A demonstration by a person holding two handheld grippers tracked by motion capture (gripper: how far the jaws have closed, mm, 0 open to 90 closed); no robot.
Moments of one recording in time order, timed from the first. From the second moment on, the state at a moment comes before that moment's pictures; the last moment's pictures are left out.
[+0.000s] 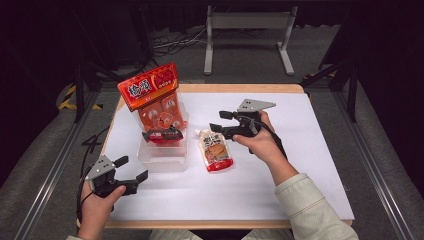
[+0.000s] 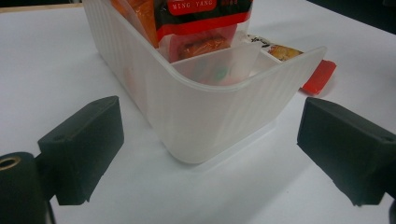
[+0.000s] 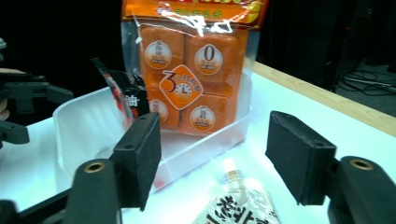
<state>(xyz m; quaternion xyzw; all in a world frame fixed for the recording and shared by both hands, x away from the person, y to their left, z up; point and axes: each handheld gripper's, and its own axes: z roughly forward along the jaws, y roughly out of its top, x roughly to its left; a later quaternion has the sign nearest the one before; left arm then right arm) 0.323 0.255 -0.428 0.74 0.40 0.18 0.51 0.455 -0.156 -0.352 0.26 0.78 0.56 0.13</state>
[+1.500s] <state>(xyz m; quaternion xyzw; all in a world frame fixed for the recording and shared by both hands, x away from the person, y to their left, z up) 0.322 0.249 -0.433 0.75 0.39 0.16 0.50 0.508 -0.140 -0.426 0.33 0.85 0.41 0.08</state>
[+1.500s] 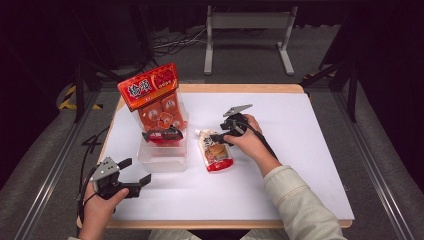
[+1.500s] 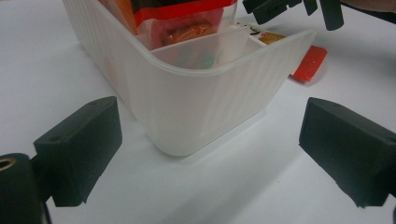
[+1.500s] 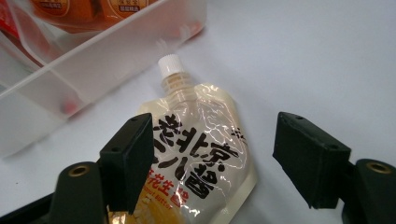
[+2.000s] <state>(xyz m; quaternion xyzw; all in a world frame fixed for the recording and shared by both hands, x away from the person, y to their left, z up) 0.322 0.248 -0.434 0.76 0.39 0.16 0.50 0.512 -0.137 -0.440 0.35 0.85 0.38 0.06</state>
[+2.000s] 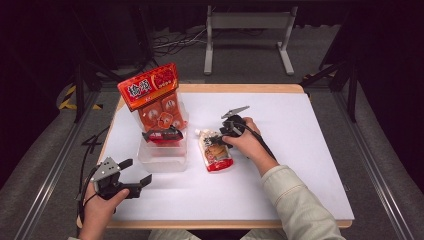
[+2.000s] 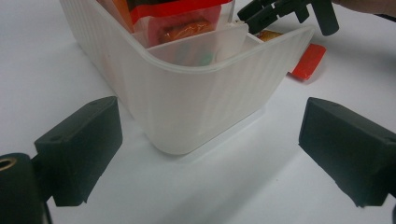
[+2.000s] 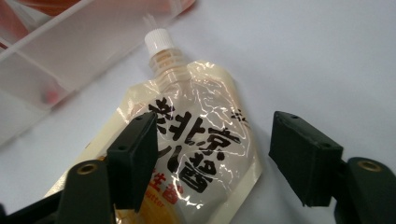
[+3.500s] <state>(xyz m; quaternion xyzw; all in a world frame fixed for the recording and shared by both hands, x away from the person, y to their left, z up) 0.322 0.246 -0.434 0.76 0.38 0.16 0.50 0.491 -0.133 -0.419 0.29 0.87 0.36 0.15</state>
